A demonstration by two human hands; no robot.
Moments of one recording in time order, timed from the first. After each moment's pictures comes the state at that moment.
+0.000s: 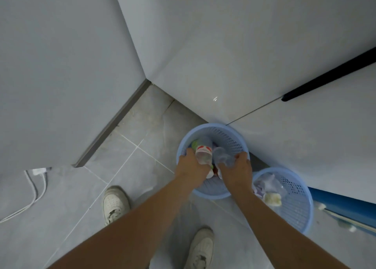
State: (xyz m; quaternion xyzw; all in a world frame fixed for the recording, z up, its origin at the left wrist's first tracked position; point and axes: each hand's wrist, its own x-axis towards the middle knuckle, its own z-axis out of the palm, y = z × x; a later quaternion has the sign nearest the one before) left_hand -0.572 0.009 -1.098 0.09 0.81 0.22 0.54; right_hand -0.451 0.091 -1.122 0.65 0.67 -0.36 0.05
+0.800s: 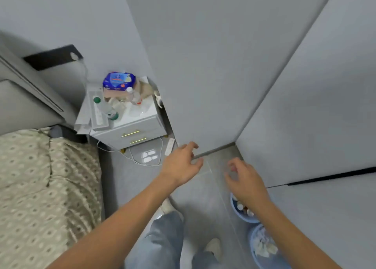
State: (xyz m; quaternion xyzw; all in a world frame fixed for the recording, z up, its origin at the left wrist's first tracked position) left_hand -0.636 -0.281 -0.521 0.11 0.94 0.24 0.20; right_hand -0.548 -0.073 -0.553 0.14 0.92 -0.33 0.12
